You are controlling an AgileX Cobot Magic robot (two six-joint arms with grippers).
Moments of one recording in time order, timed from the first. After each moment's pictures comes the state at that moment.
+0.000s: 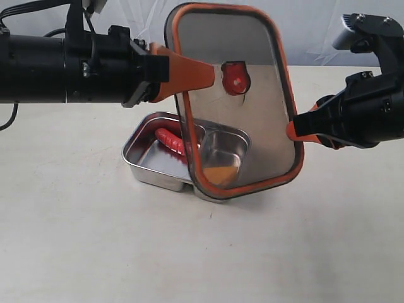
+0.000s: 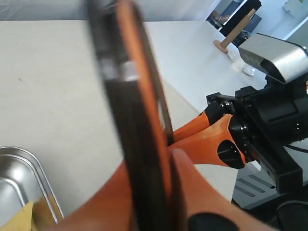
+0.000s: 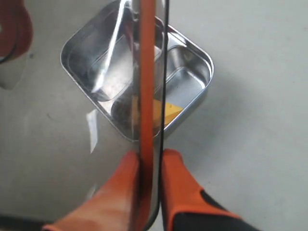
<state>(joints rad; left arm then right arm) -0.46 1.39 -0.85 -1.73 0.76 1.36 0.44 1.17 -0.79 0.64 0.67 -0.49</state>
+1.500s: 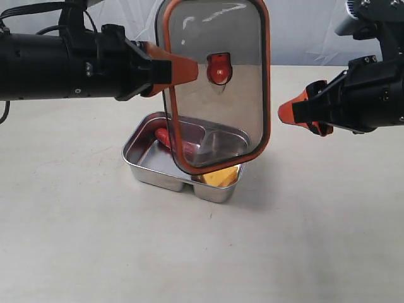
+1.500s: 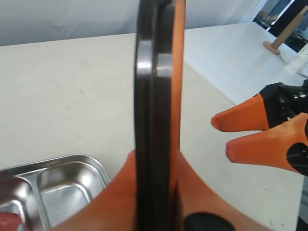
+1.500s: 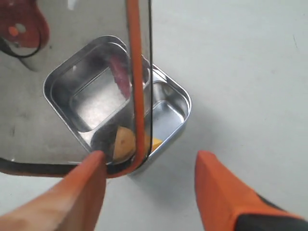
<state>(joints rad) -0.46 1.40 -0.85 -1.74 0.59 1.45 0.44 1.17 -0.79 0.61 0.54 -0.53</state>
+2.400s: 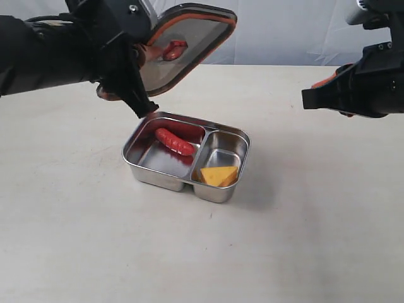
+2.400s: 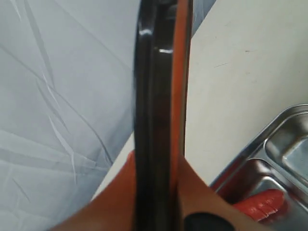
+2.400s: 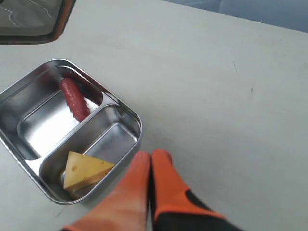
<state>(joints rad) -0.61 1.41 -0.91 -0.99 -0.06 1.64 0.44 1.17 -0.79 0.38 0.42 -0.33</state>
